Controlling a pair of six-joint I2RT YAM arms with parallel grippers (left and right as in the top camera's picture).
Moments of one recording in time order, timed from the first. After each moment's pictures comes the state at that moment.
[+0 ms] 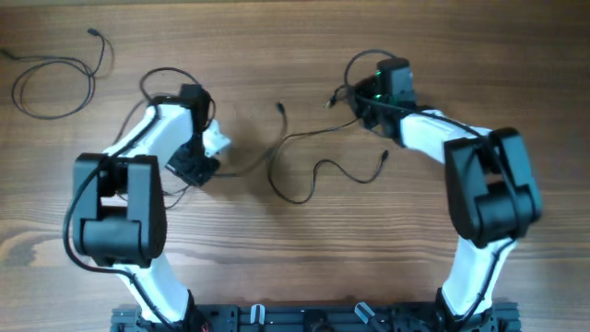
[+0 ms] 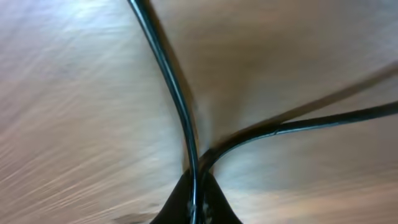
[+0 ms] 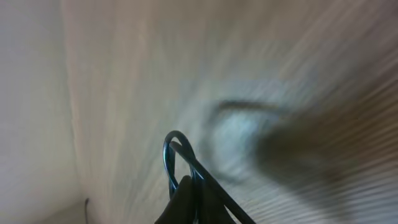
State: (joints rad) left arm -0.07 1.95 1.20 -0.99 -0.17 0.49; right arm 0.22 2.06 1.15 0.11 -0.23 1.29
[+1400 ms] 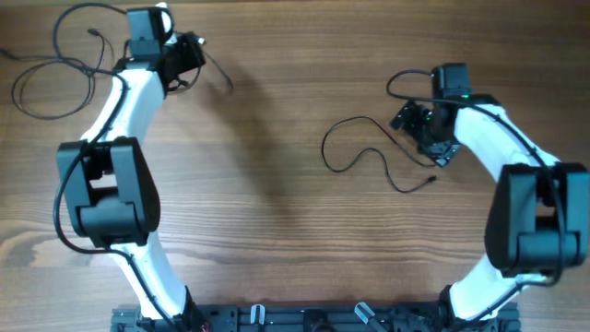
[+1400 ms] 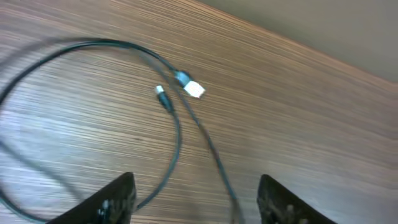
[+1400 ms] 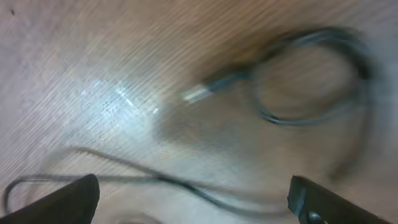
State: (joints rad) left arm 0.03 2.07 1.56 -0.29 0.11 -0.28; right arm 0.00 1.84 1.18 -0.68 -0.10 0.69
